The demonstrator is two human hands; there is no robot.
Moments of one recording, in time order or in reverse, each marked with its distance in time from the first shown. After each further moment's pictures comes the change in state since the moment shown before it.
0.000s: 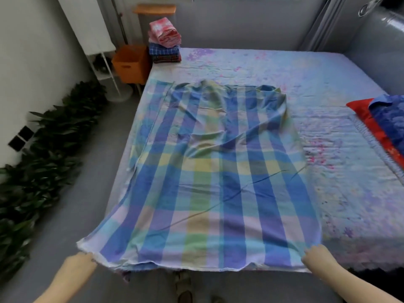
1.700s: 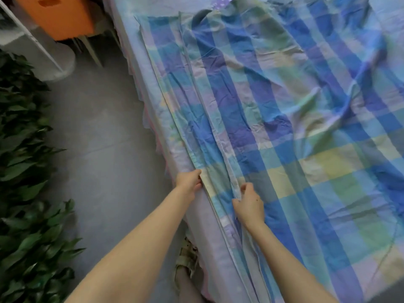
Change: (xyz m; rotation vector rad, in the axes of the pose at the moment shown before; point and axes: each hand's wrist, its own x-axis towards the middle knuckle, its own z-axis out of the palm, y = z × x) left_hand 0.535 -0.249 0.096 -1.836 -0.580 -0.667; right_hand 0.473 -0.372 -0.490 1.562 0.269 0.777
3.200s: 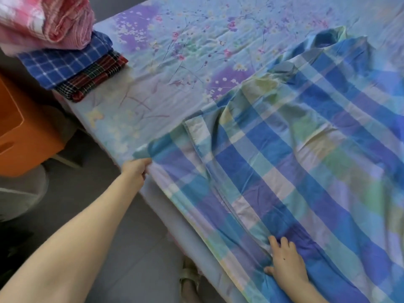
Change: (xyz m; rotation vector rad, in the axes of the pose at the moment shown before) left_hand 0.286 0.540 -0.007 0.245 0.123 0.176; right_hand 0.226 -0.233 0.003 -0.489 -0.084 0.145
